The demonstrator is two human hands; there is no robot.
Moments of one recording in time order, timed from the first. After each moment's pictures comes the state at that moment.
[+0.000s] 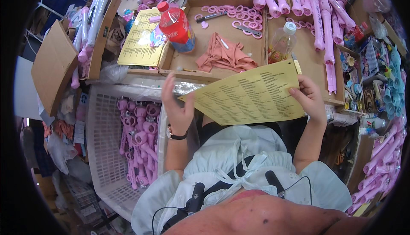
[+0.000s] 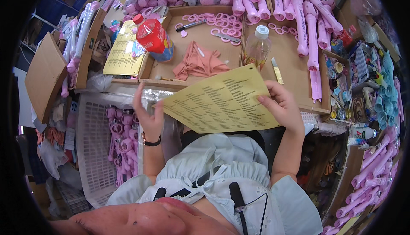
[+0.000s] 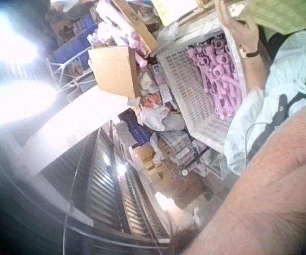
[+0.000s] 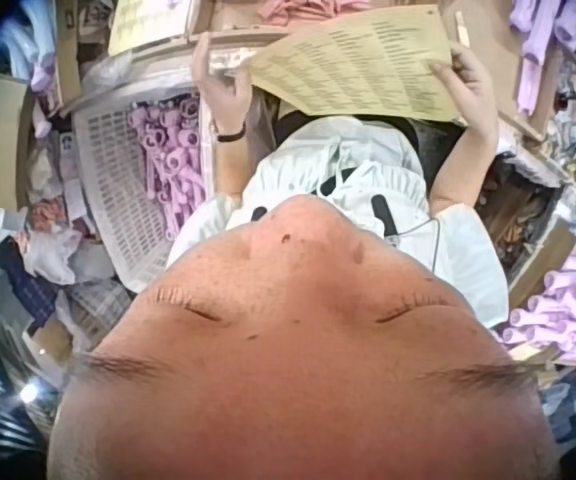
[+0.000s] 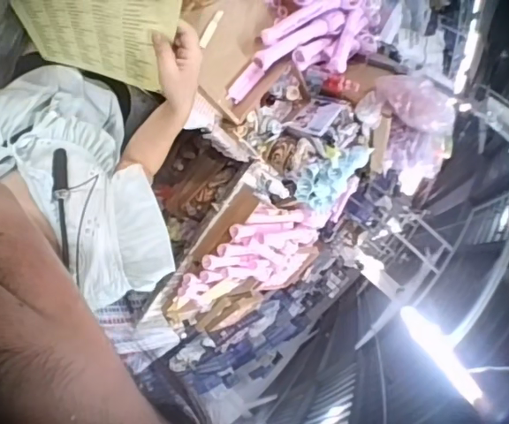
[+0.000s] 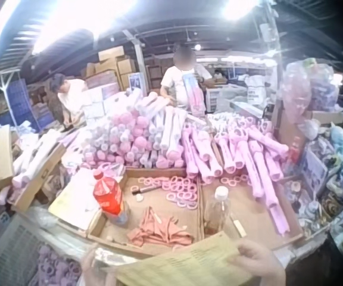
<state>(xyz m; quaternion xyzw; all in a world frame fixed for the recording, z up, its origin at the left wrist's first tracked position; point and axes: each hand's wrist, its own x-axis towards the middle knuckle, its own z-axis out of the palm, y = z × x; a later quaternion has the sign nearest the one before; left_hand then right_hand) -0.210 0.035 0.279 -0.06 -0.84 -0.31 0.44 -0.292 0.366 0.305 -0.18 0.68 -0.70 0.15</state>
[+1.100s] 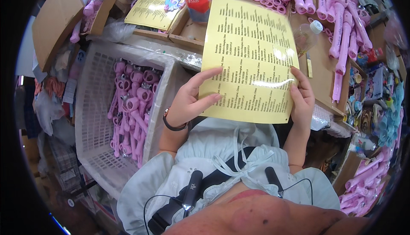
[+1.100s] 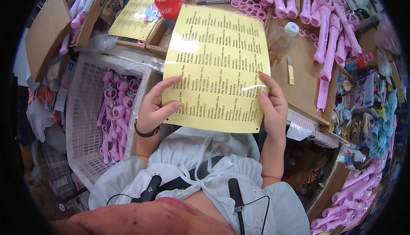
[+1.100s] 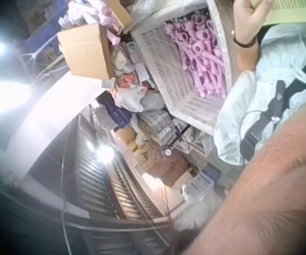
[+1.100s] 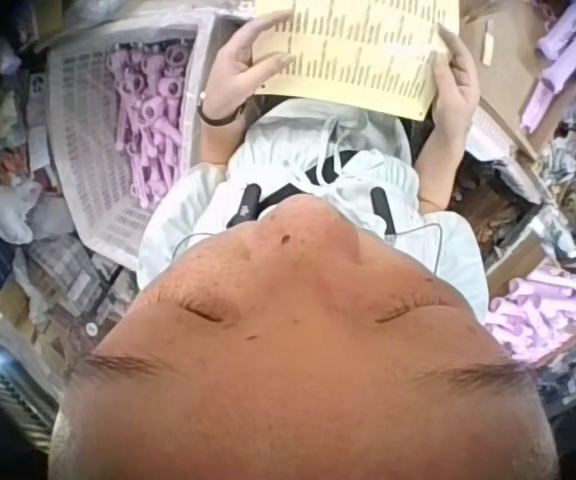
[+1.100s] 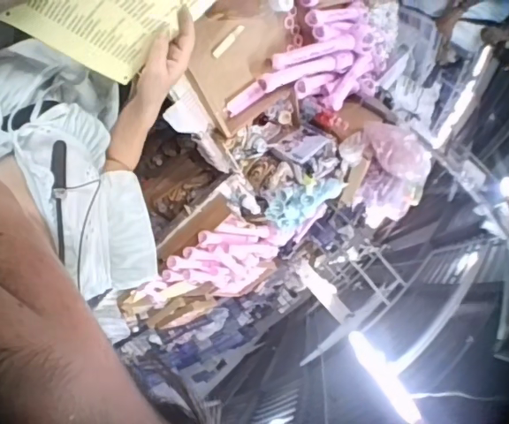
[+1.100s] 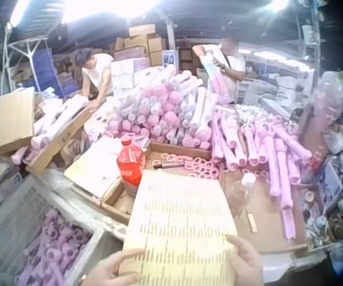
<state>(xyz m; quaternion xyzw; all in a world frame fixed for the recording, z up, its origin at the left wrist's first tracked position) -0.162 0.055 0.315 0.00 -0.66 -0.75 0.01 -0.259 0.320 0.284 -0.11 0.59 -0.79 0.12</state>
